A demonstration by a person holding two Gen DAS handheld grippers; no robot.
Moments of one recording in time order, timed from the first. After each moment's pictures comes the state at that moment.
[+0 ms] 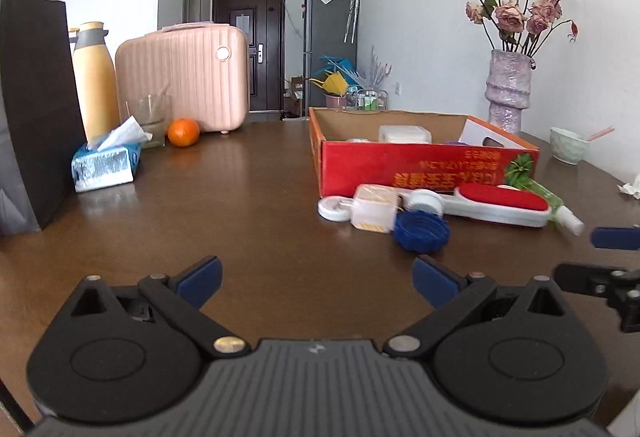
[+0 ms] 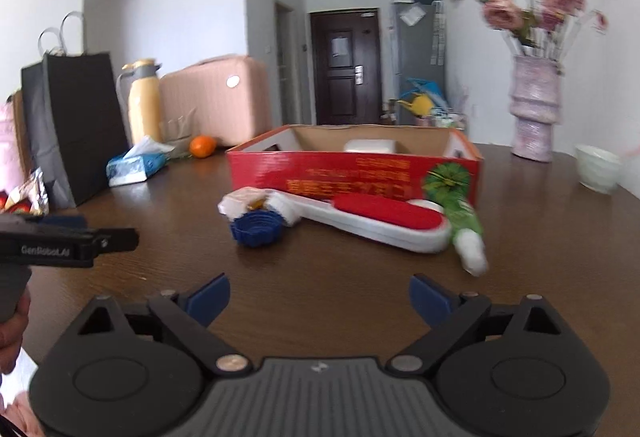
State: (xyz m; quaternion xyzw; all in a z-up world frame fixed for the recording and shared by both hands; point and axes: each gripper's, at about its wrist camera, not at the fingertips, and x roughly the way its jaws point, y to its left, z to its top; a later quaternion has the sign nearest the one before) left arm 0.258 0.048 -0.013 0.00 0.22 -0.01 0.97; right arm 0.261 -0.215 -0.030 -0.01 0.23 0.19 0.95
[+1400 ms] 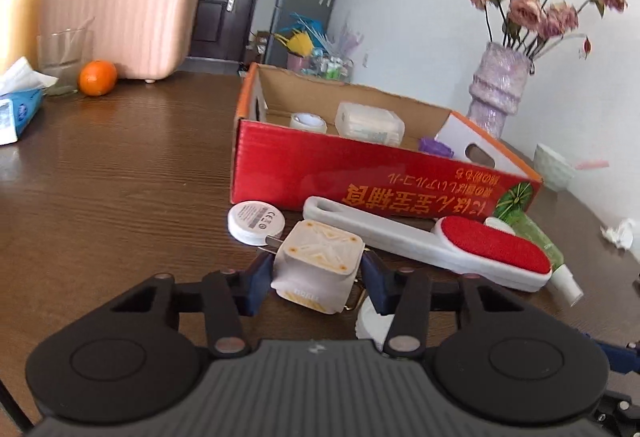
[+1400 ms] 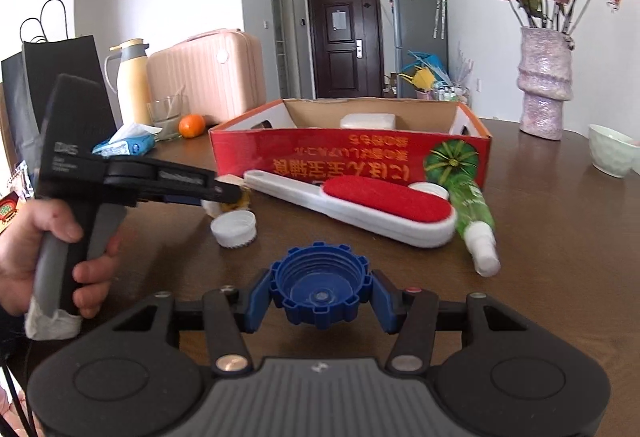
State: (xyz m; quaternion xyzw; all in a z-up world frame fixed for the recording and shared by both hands) left arm 0.374 0.019 -0.035 -0.09 0.28 -0.07 0.95; right arm 0.288 -0.227 -0.043 0.00 0.27 0.18 0.95
